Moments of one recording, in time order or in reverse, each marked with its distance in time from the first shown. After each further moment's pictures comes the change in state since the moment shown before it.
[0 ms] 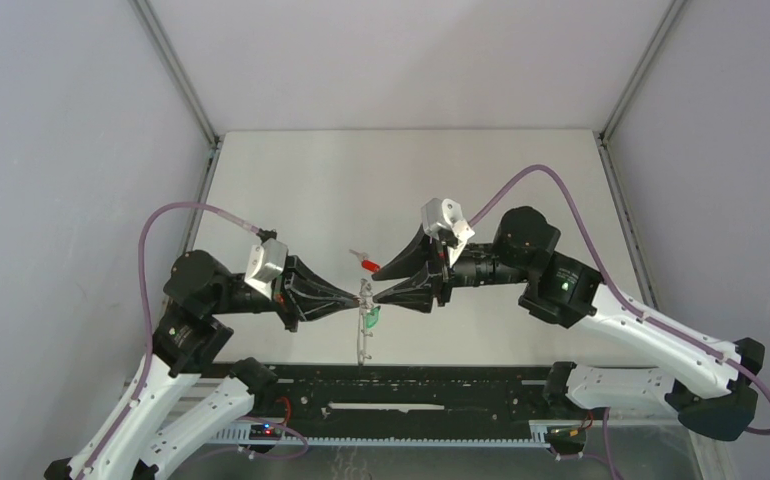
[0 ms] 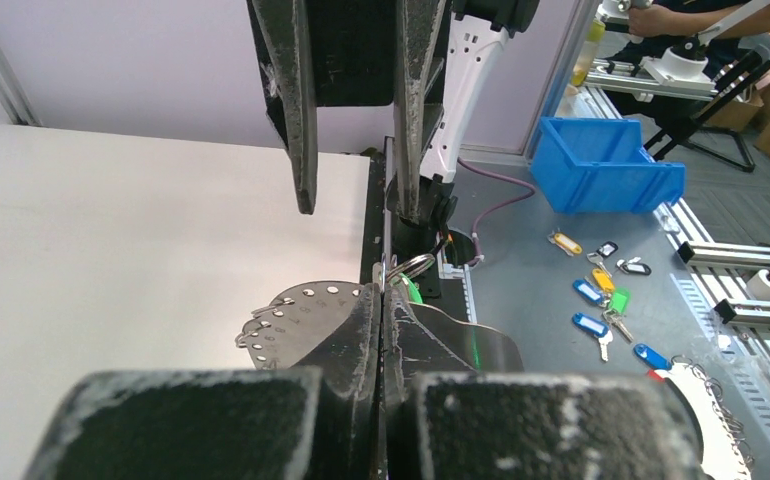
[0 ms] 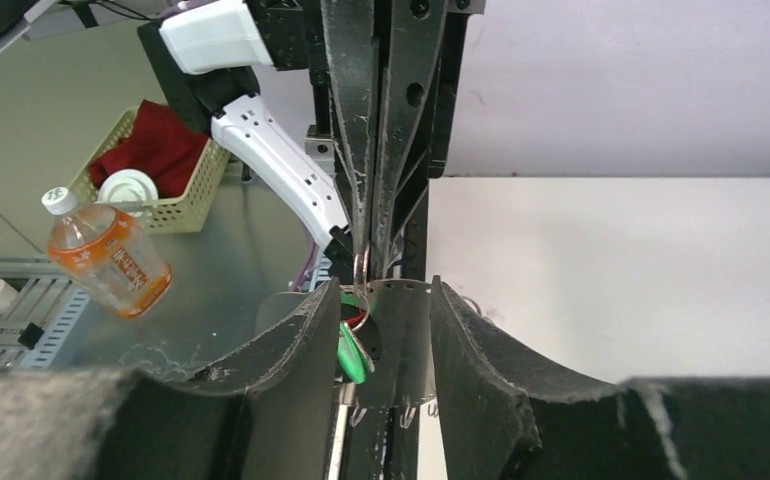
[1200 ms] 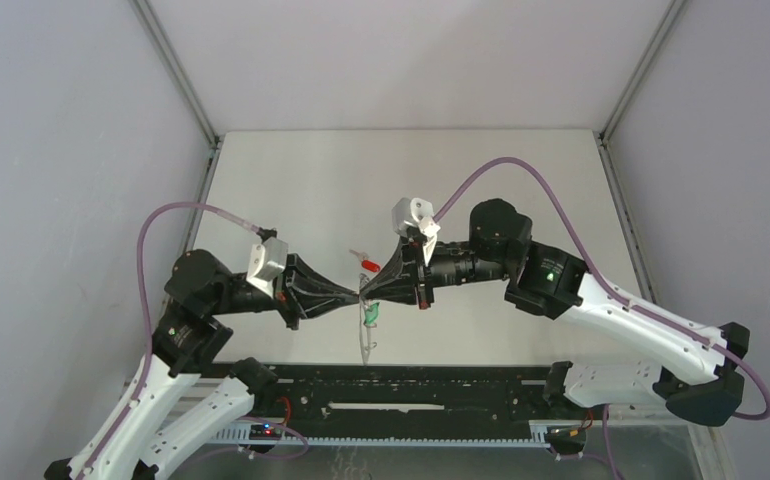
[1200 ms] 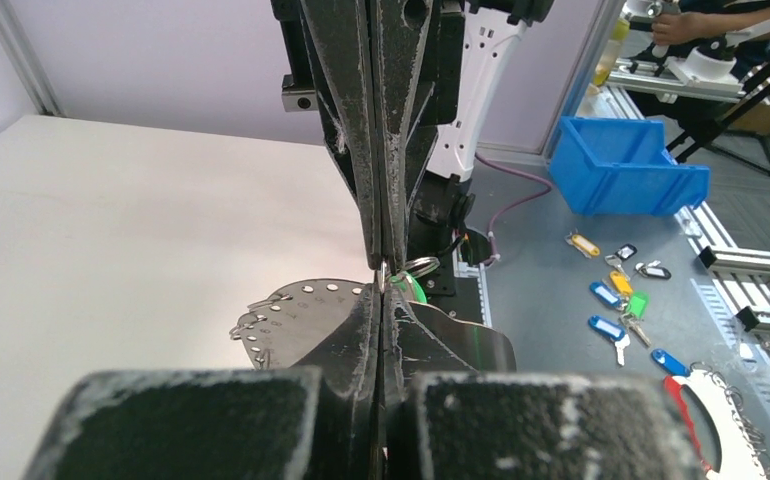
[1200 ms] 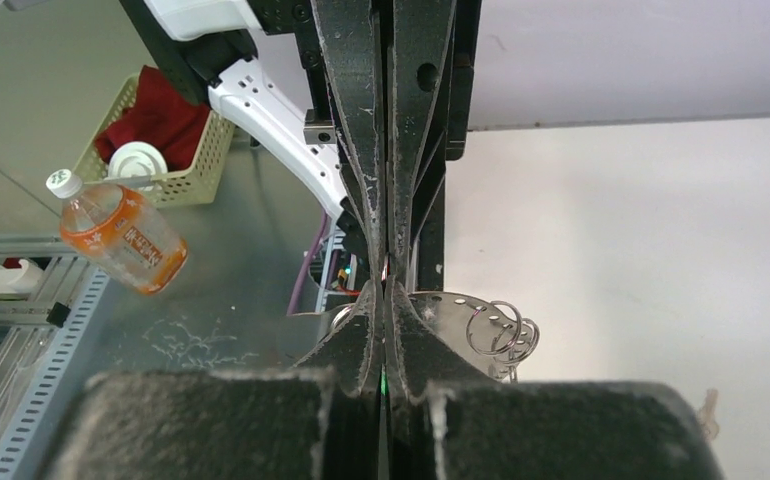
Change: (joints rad) left arm 0.000 -0.001 0.000 -0.016 -0.032 0.021; right arm 0.051 0.103 0.120 -0.138 0.016 -0.009
